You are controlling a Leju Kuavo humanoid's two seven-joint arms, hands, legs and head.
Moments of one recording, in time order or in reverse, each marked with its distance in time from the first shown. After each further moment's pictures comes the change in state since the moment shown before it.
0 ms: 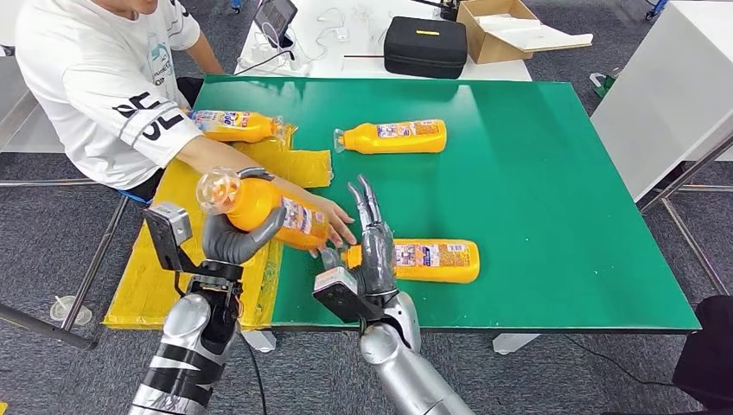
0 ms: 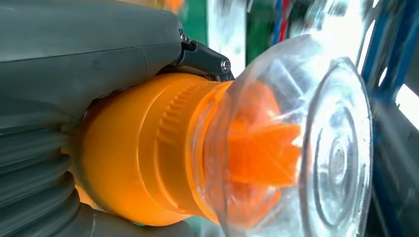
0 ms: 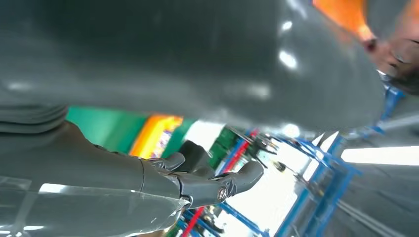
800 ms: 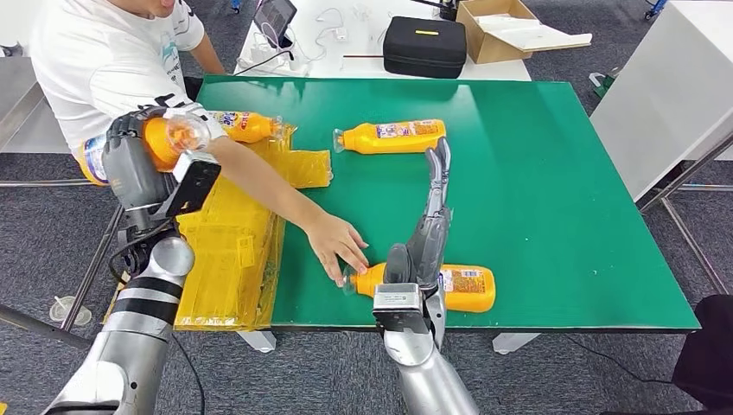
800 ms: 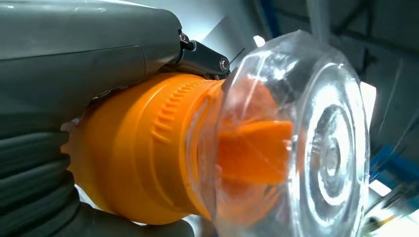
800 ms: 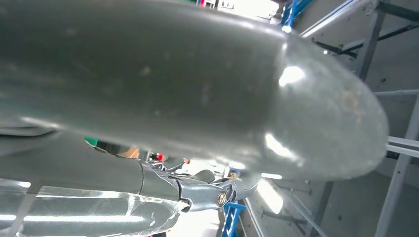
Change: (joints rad) left arm -0.314 0.096 0.181 0.346 -1.060 0.746 0.091; right arm 0.101 -0.013 -0.005 -0.446 -0.120 -0.008 -0.082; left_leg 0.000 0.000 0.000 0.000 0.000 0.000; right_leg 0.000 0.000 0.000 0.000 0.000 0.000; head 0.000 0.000
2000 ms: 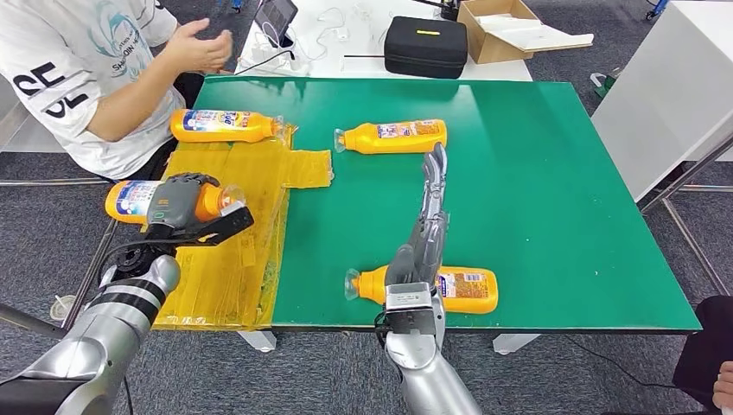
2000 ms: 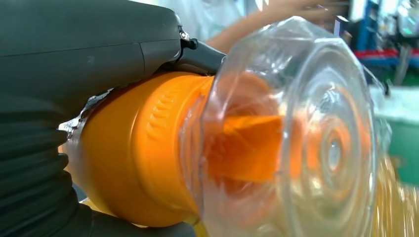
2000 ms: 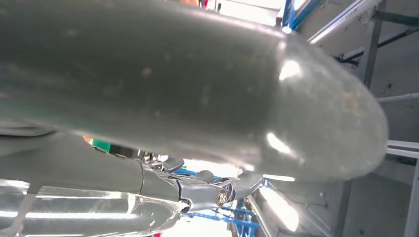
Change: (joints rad) left arm -0.108 0.155 -0.126 0.434 -0.248 -0.381 0.064; right arm 0.000 -0.042 0.053 0.002 -0.127 0.043 0.001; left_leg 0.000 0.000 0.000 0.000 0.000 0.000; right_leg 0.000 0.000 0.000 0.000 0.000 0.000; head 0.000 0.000
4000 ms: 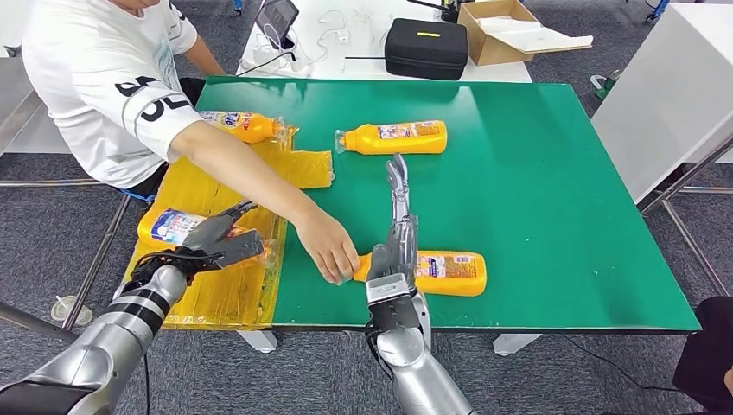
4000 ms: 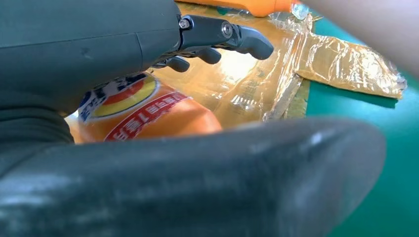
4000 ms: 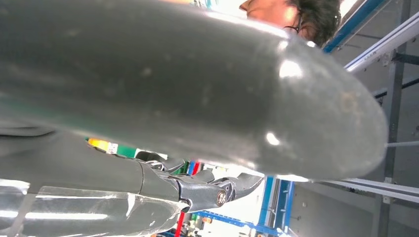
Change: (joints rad) left arm 0.032 -0.001 -0.082 0.038 0.337 -0.426 -0.186; right arm -0.022 0.018 -0.001 0.132 -0.016 0.092 0.000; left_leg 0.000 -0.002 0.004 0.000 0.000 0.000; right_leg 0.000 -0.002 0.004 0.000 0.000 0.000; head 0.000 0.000
